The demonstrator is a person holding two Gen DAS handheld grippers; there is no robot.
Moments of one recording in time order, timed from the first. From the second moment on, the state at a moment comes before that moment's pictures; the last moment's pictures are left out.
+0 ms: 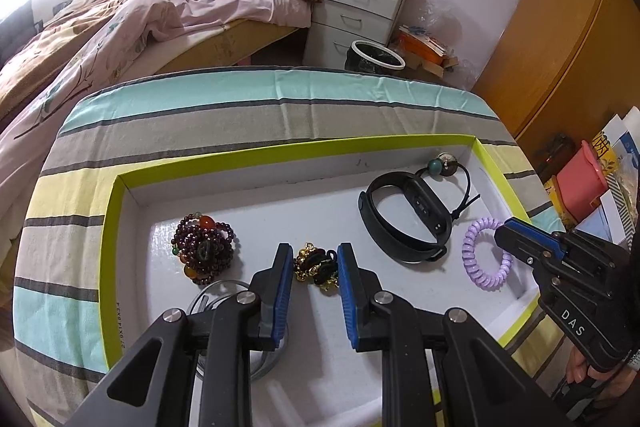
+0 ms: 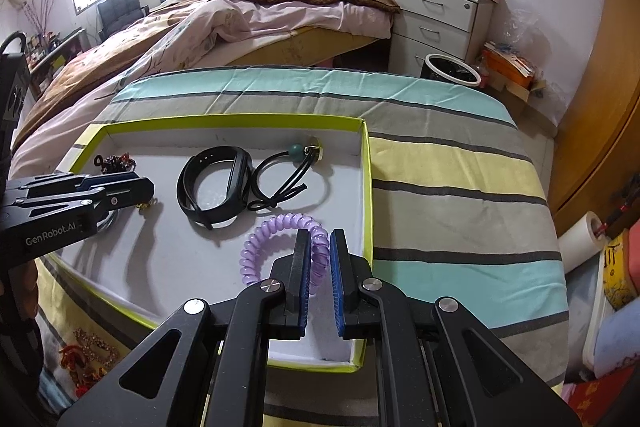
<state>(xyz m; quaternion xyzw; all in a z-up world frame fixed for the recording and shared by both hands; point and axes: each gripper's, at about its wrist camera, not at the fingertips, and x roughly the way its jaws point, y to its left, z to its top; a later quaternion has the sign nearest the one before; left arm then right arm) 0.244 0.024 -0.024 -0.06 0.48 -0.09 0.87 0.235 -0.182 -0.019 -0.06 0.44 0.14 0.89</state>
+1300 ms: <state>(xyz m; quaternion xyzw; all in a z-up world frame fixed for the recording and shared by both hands) 0.147 0.031 0.024 -0.08 0.42 -0.08 0.90 0.177 -0.185 0.011 -0.02 0.39 0.17 0.90</state>
